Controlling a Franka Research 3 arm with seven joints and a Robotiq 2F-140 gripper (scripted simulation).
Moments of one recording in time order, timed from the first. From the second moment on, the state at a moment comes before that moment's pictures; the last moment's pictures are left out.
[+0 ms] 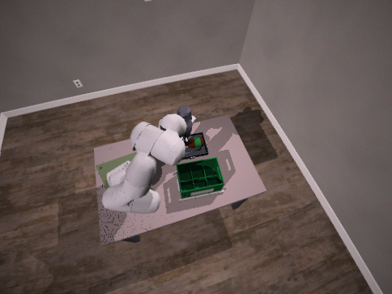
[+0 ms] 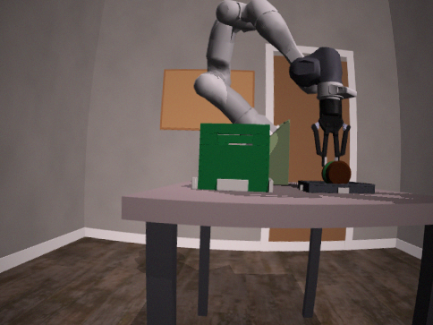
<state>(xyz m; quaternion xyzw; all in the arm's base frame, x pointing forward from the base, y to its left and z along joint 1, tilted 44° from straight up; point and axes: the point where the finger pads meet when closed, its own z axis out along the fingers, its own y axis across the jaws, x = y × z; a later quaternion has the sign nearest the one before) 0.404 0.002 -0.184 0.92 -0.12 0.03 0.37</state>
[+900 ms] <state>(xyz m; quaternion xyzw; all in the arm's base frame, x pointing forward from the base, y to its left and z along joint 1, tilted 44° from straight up) 0.407 0.023 -0.162 0.92 -0.12 0.03 0.37</state>
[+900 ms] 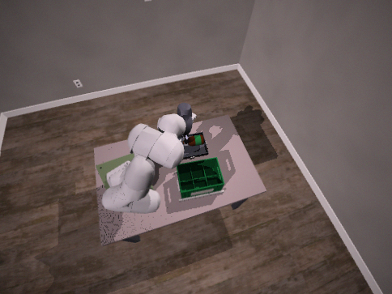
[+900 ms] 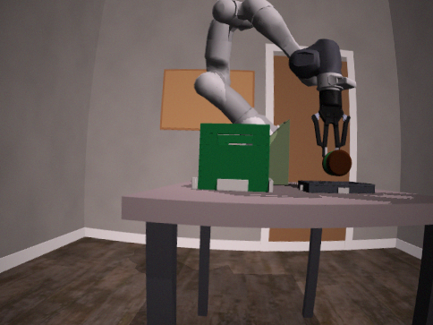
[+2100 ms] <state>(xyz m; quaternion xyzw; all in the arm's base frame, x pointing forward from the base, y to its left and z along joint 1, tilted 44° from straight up) 0.407 0.061 -0.123 0.92 -0.13 0.03 0.37</state>
